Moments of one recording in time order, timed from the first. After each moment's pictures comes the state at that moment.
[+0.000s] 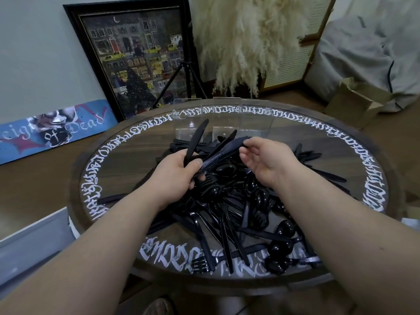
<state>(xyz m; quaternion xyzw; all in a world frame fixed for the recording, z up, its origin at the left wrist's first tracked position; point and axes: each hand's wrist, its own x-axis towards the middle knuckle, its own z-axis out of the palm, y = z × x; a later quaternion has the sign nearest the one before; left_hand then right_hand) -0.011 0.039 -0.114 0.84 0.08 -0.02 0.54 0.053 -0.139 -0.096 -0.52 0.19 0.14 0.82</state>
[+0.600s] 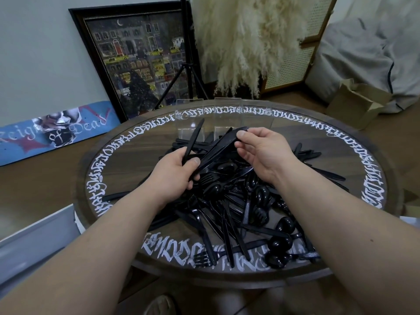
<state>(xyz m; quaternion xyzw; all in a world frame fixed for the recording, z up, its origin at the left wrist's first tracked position) -0.019 0.041 -0.110 0.82 0.08 0.00 0.56 0.046 -0.138 -0.090 -0.55 0.07 0.12 0.82</state>
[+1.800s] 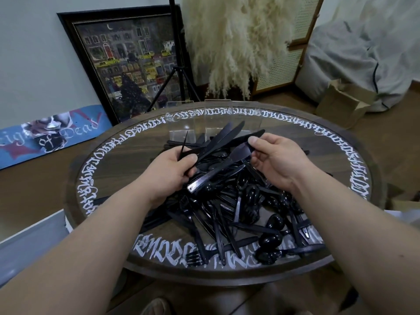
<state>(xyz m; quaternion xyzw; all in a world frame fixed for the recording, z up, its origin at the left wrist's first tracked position) -0.020 0.028 -0.096 0.77 0.08 -0.06 0.63 0.032 -0.180 -0.088 -0.58 0.04 0.15 0.80</state>
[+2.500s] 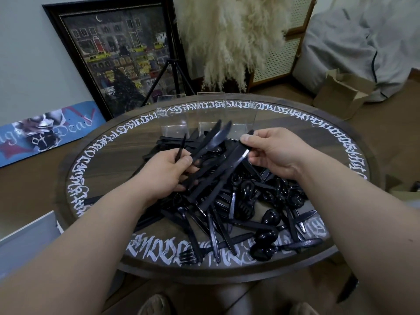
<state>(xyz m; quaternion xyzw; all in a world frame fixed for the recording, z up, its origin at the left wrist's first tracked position) -0.018 0.020 -0.099 0.82 0.09 -0.08 0.56 0.048 -0.193 -0.089 -0.66 0.00 0.23 0.72</state>
